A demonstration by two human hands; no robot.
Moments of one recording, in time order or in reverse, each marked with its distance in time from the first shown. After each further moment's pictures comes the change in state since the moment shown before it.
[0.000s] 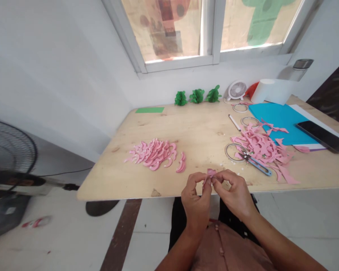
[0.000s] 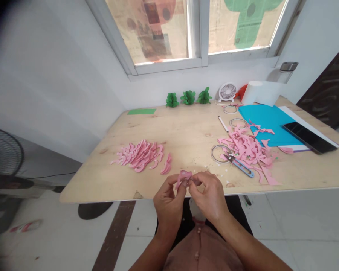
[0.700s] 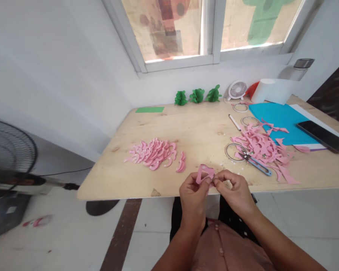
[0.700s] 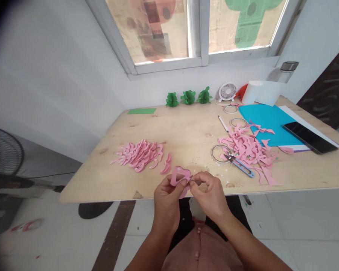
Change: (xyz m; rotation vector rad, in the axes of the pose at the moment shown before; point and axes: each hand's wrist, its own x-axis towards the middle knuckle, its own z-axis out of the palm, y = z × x) left_hand 0.008 0.011 0.003 -0.435 0.032 -0.436; right_hand 0.002 0.001 -0.003 0.123 -0.020 0.086
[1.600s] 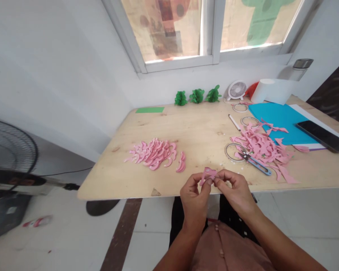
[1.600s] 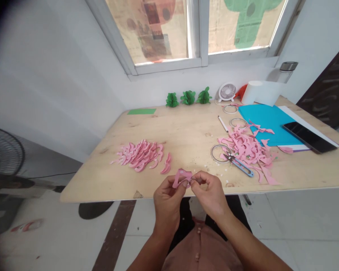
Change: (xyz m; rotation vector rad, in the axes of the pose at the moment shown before) left_hand -0.003 -0.006 -0.005 0.184 -0.061 0.179; right_hand 0.001 -0.001 0.000 0.132 -0.024 0.081
